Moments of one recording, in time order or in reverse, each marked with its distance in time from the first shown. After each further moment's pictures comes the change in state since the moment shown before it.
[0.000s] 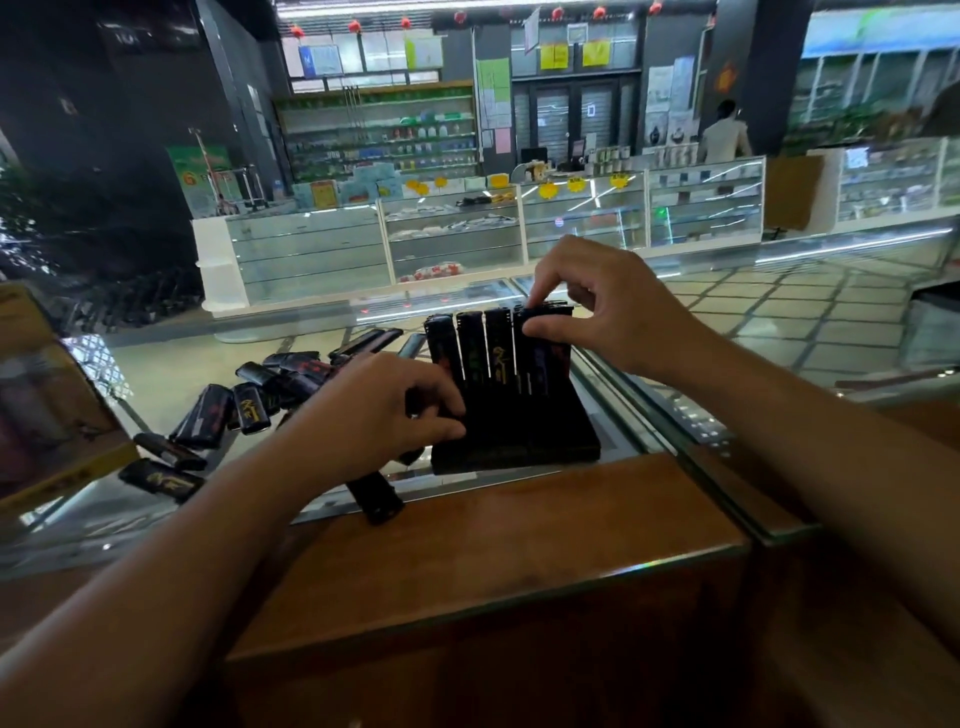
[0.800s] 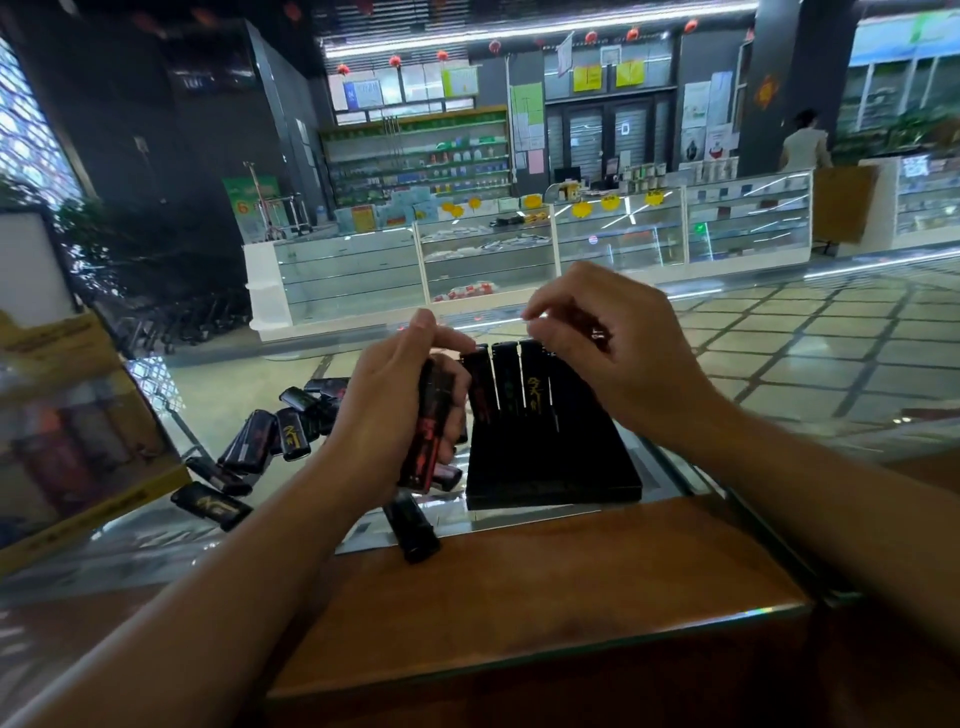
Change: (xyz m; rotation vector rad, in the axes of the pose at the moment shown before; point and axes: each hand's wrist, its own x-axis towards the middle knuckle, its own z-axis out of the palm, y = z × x) left_hand 0.002 0.022 -0.006 -1.032 0.335 -0.223; right_hand 0.002 -0.033 0.022 0.081 0.254 -0.141
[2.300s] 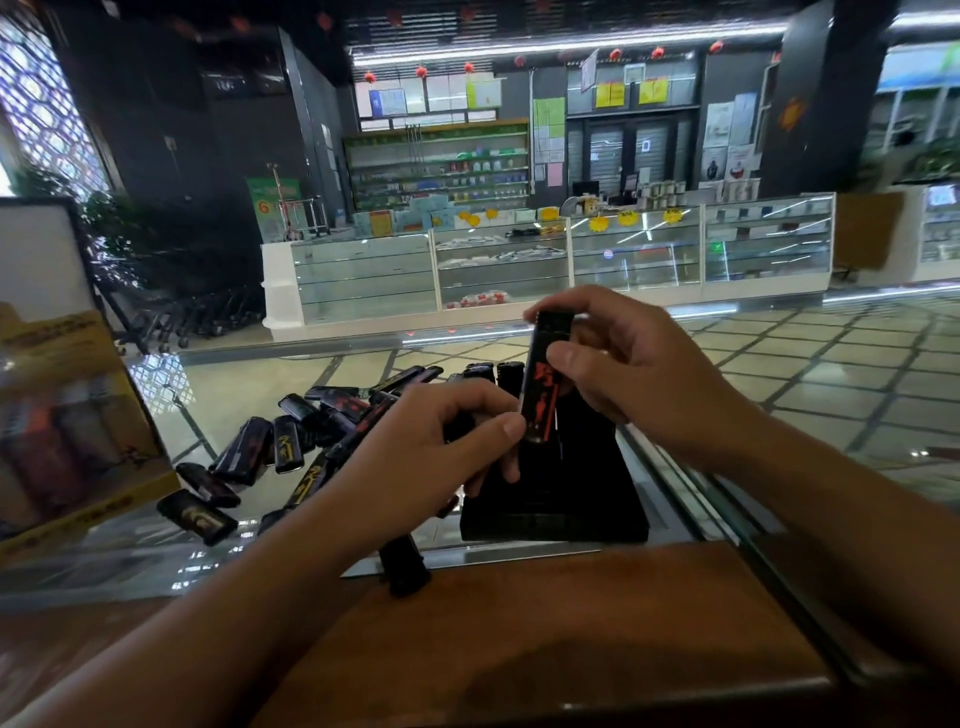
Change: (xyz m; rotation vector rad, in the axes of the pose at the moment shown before) left_hand -0.007 -0.004 0.005 0.483 -0.245 0.194; right_hand 0.005 -0.008 -0.016 0.562 -0.225 0.439
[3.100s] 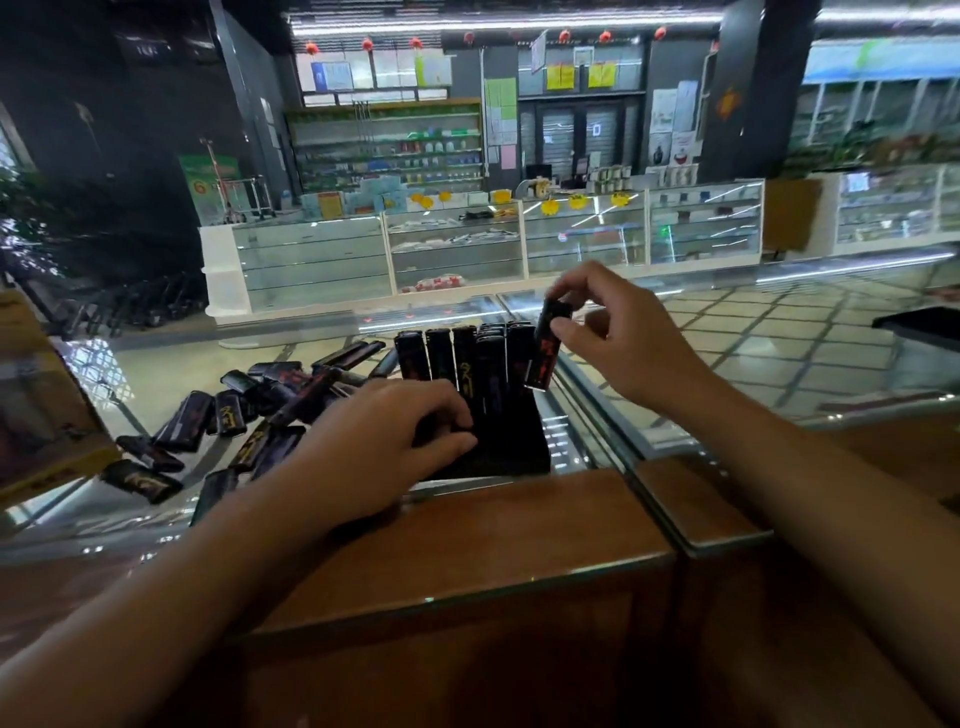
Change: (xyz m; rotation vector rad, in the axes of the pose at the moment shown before) left_hand -0.008 0.002 0.018 0.677 -0.116 0.087; right_hand -0.026 0.032 -0.054 -0.493 0.193 -0.082
